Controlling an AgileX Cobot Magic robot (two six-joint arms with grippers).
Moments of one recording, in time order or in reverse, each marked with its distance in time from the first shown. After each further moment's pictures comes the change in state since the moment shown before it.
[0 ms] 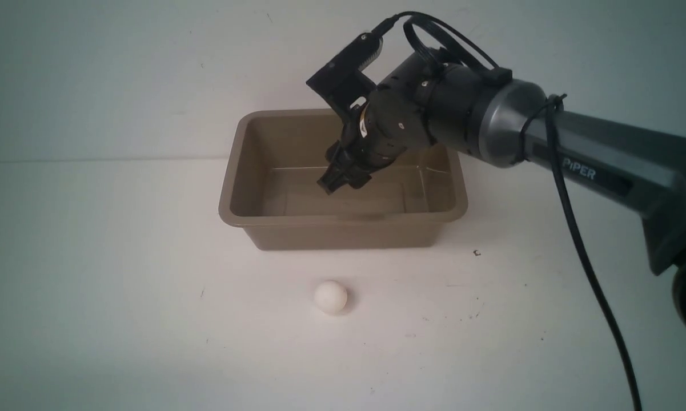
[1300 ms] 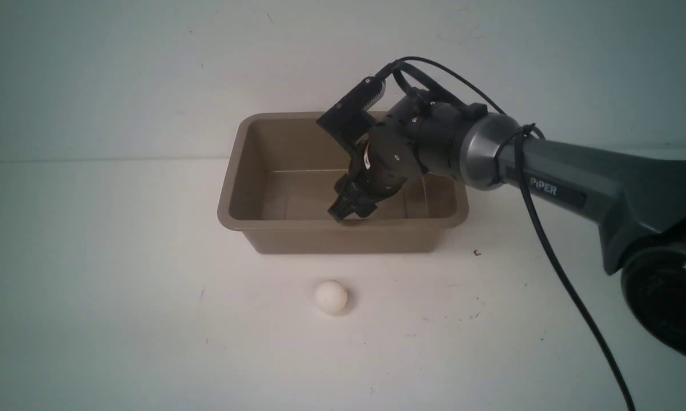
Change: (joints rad) right arm -0.022 0.110 -0.002 -0.015 -0.026 0.006; left arm 0.000 0.000 -0.063 -0.437 -0.625 -0.007
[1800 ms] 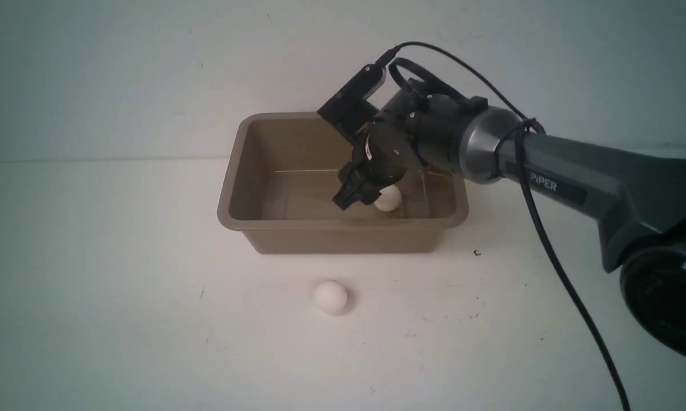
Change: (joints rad) right arm -0.001 -0.015 -0.177 -0.183 0.136 0.045; left arm 0.000 0.000 -0.076 -0.039 -0.073 -0.039
